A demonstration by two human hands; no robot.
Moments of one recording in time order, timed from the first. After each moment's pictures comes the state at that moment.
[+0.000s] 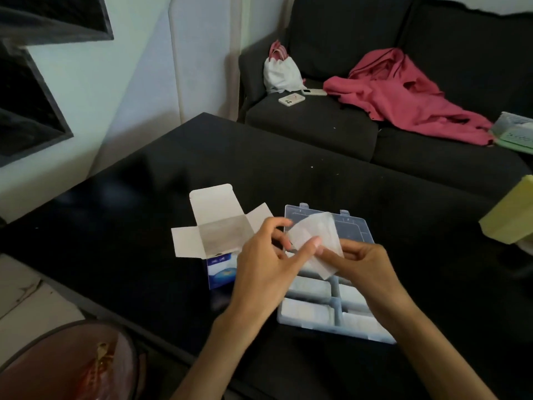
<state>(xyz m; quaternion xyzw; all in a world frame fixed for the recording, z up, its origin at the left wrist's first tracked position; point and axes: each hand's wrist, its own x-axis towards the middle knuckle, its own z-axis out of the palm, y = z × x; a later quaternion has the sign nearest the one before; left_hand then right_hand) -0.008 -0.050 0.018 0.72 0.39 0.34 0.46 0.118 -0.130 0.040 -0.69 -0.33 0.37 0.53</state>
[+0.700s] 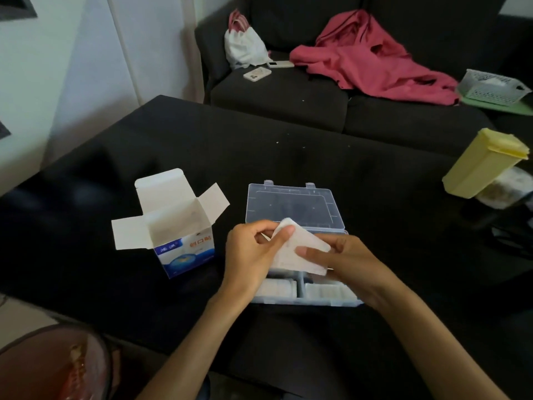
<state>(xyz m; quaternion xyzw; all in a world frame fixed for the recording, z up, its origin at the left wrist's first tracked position) 0.040 -0.062 -0.025 0.72 0.36 0.35 0.48 0.157 -0.164 0.020 -0.71 -0.25 0.47 0.47</state>
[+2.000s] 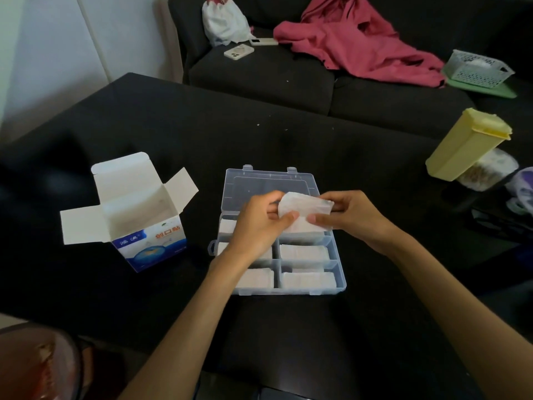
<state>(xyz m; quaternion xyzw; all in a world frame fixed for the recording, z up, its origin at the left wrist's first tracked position) 0.097 -0.049 -0.037 0.77 0.28 0.24 0.52 0.242 -0.156 0.003 -0.74 -0.43 0.33 0.40</state>
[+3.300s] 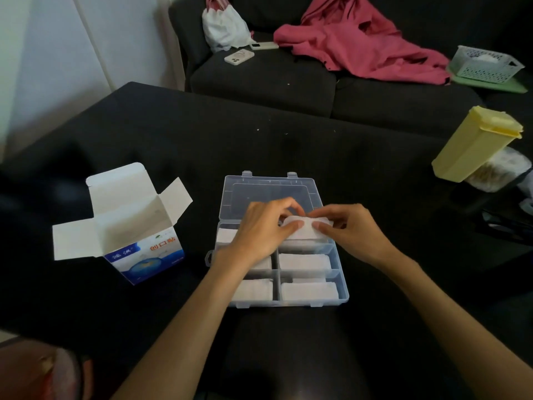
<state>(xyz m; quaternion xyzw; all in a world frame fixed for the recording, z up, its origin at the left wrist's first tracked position) 0.116 -0.041 -0.040 0.88 0.25 0.15 0.36 0.252 -0.158 -0.026 -0.76 -0.52 0.18 0.35</state>
